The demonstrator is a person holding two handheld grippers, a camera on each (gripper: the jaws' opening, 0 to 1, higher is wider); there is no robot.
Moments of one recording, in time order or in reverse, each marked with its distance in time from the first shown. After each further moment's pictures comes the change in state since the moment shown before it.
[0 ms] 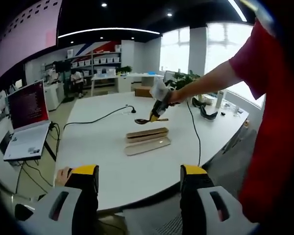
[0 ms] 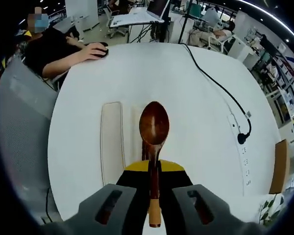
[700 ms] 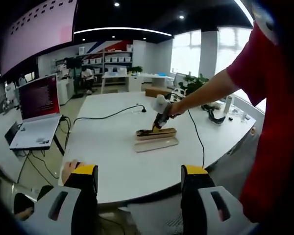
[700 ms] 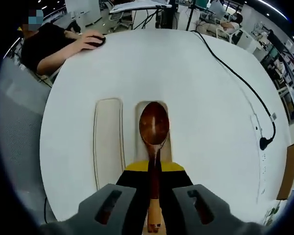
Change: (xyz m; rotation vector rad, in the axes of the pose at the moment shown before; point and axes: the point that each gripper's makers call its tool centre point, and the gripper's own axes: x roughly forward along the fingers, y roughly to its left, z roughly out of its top) left arm -0.021 0.021 -0.015 -0.053 0.012 0.083; right arm 0.068 0.014 0.005 -0.013 0.076 0.057
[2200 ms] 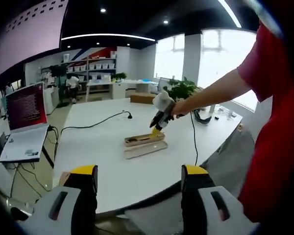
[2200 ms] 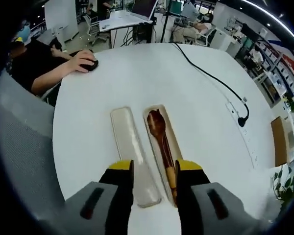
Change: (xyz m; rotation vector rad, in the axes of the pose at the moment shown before) left arm 0.009 -0.001 0.010 0.058 -0.076 -0.174; right arm -0.091 0.039 -0.012 0.224 -0.116 -0.196
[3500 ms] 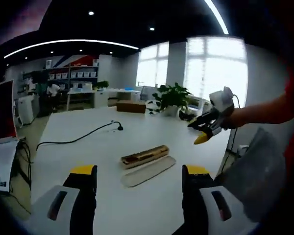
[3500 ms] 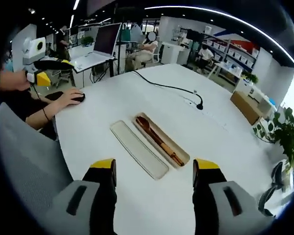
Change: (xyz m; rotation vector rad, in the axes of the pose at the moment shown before) left arm 0.159 0.055 0.003 0.003 -0.033 -0.133; right arm -0.098 0.035 -0.045 0.312 -0.237 -0.260
